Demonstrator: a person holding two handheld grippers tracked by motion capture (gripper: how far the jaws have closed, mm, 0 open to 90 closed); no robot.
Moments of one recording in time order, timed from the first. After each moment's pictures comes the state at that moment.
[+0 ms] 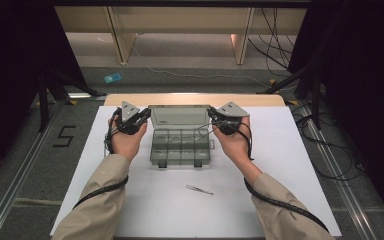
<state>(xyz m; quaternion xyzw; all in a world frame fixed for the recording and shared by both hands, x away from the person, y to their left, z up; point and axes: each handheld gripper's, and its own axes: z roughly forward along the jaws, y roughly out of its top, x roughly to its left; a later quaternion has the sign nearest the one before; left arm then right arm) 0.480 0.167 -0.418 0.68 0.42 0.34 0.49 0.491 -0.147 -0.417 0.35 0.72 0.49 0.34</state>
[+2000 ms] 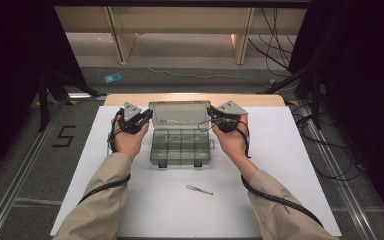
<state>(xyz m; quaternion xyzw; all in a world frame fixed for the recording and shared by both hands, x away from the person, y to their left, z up) 0.495 0.168 -0.437 0.69 0.42 0.33 0.50 0.507 -0.146 -0.428 0.36 0.72 0.50 0.33</state>
